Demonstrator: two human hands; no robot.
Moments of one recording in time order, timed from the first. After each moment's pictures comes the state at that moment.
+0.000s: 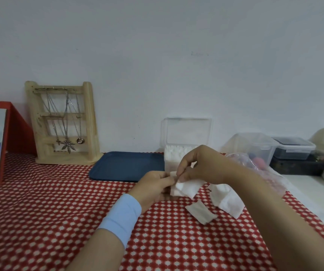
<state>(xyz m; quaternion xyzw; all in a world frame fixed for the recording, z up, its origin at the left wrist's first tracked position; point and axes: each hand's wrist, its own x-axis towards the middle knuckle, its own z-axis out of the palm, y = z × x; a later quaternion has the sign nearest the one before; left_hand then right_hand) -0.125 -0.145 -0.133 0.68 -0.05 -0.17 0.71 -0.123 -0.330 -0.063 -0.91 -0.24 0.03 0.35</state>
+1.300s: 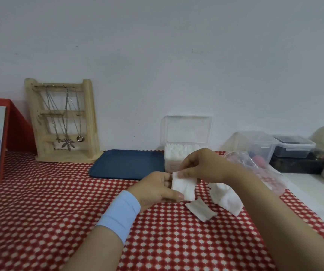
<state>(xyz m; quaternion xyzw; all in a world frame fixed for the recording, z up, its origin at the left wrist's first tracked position) -0.125 -0.139 -0.136 0.75 -0.12 -0.21 0.62 -0.113 -0.333 -0.081 -0.92 -0.17 0.02 0.35</state>
